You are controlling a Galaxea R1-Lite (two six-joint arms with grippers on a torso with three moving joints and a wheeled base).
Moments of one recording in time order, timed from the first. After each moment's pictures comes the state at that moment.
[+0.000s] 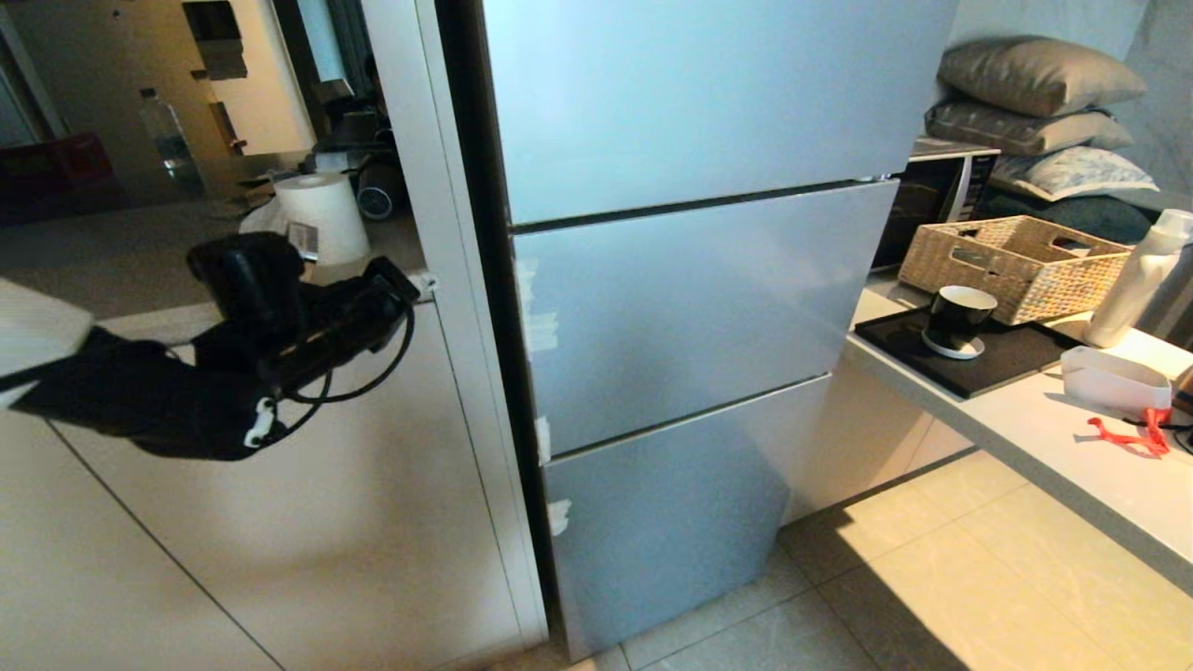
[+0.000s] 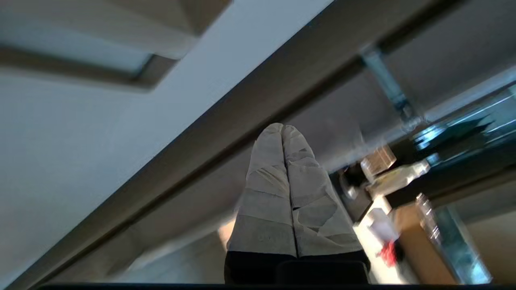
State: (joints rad) left arm -0.11 2.01 -1.12 -0.95 -0.26 -0.75; right arm 0.00 0.00 0.00 -0.01 -0.03 0.04
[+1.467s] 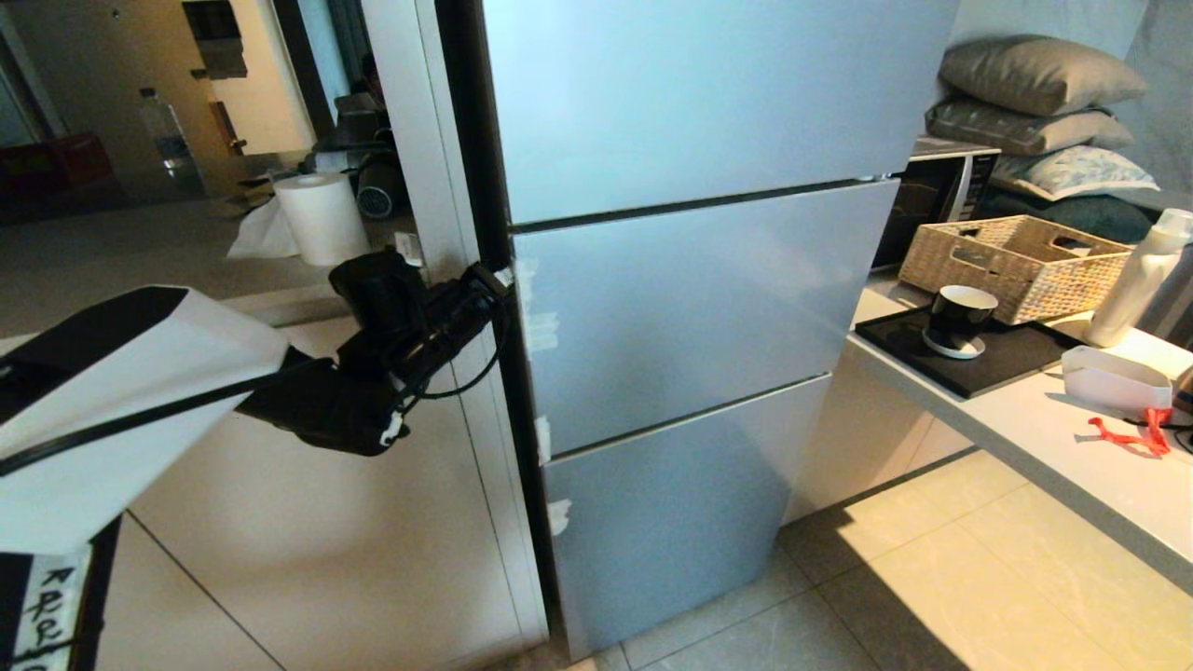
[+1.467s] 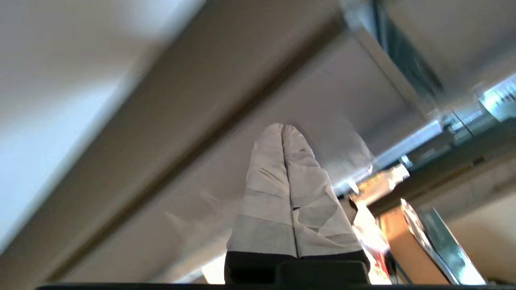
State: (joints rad) left arm -0.28 2.23 -1.34 -1.08 -0.15 -0.75; right arm 0.00 0.00 0.00 -0.01 -0.03 0.04
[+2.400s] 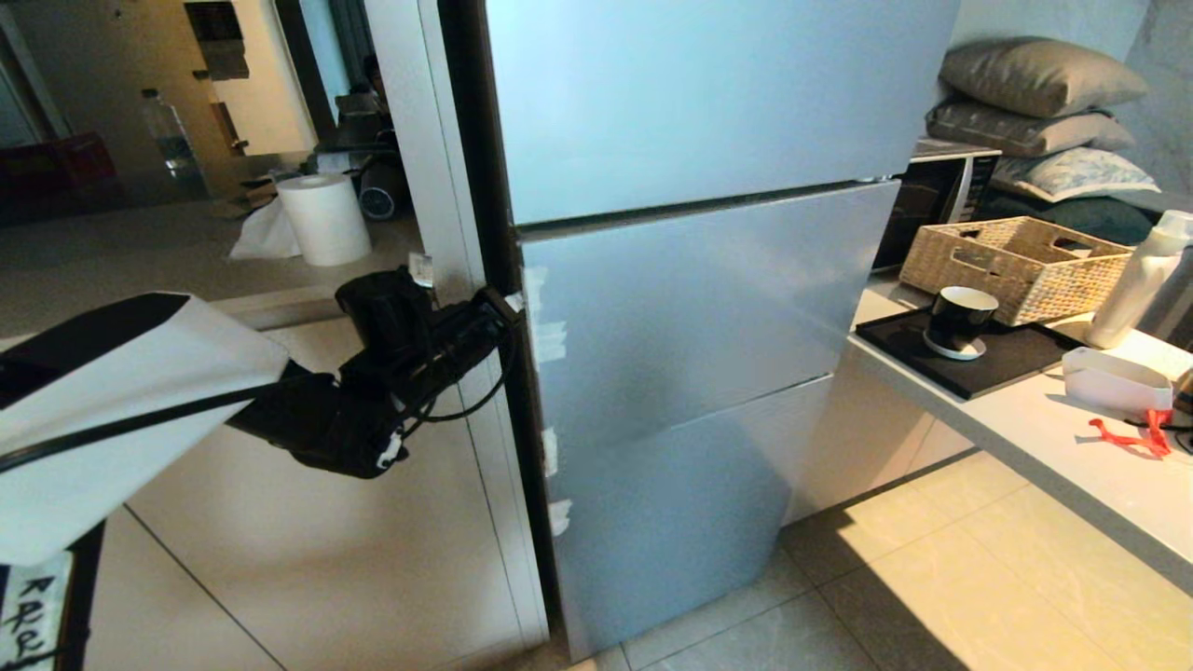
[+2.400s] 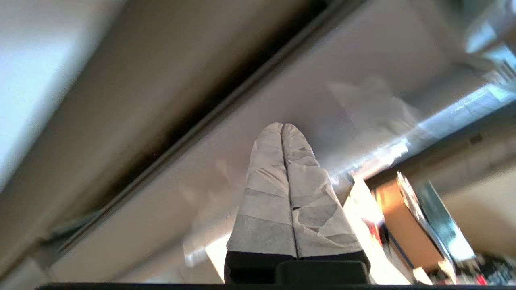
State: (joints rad) left arm -0.32 2.20 -1.23 -1.09 -0.20 -0.74; right arm 0.00 0.00 0.00 -0.01 -0.03 0.04
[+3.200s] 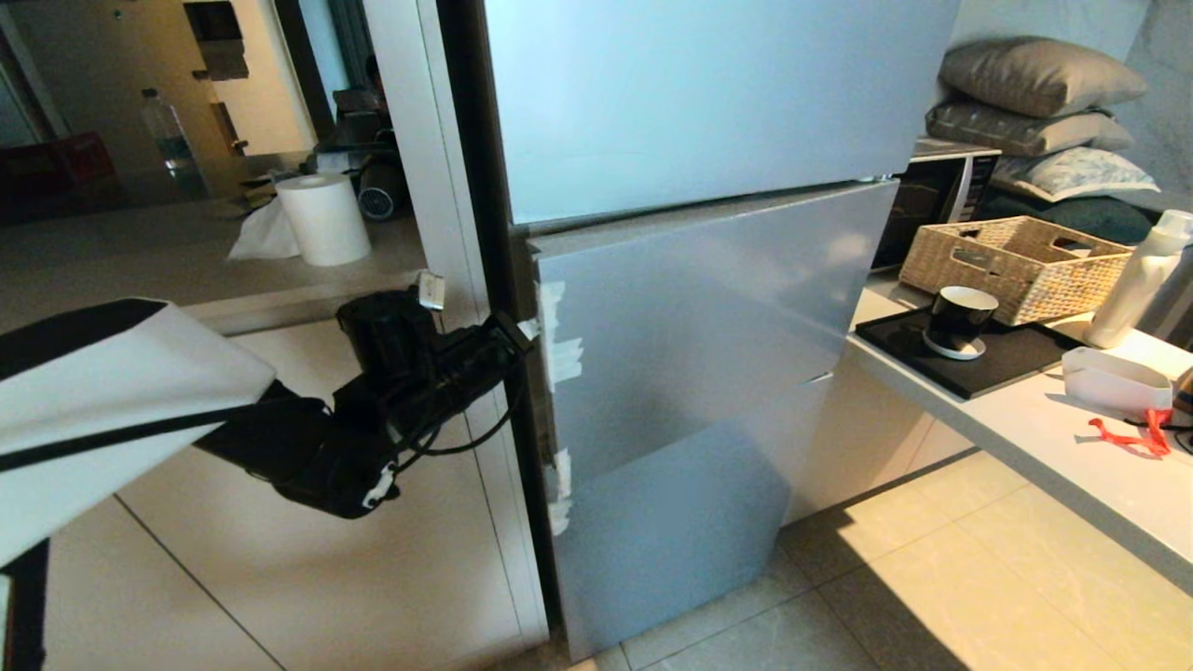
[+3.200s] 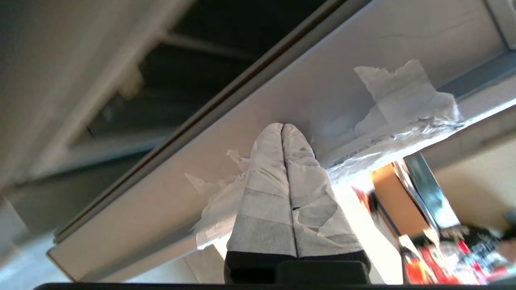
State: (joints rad) left arm -0.38 2.11 -1.03 -1.13 -0.20 -0.74; right arm 0.00 0.00 0.00 -0.01 -0.03 0.04
